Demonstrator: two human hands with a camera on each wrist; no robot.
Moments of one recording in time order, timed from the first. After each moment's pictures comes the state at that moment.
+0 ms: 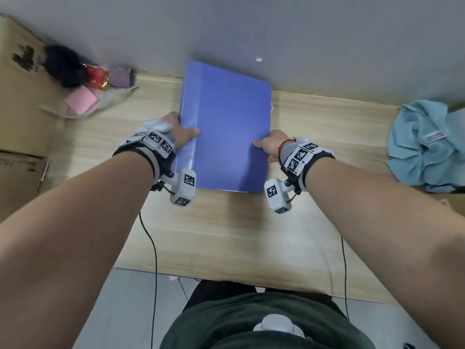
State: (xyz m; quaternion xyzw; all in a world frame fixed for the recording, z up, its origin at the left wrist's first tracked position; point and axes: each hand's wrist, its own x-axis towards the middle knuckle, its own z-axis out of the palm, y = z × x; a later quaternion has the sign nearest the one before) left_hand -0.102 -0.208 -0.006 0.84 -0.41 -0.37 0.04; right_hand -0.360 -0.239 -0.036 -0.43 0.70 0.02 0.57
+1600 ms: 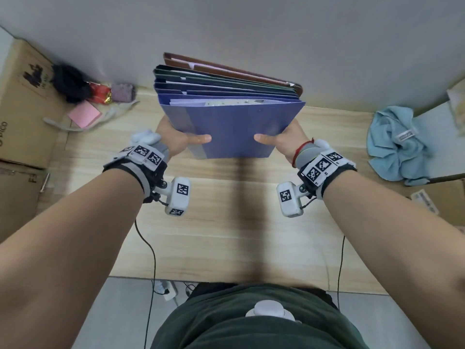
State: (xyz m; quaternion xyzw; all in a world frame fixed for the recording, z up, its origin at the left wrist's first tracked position) left_hand -0.111 -0.170 0.041 0.72 -0.38 -0.48 0.33; right_hand -0.390 -0.215 0.019 -0.49 0.55 -0.31 0.61
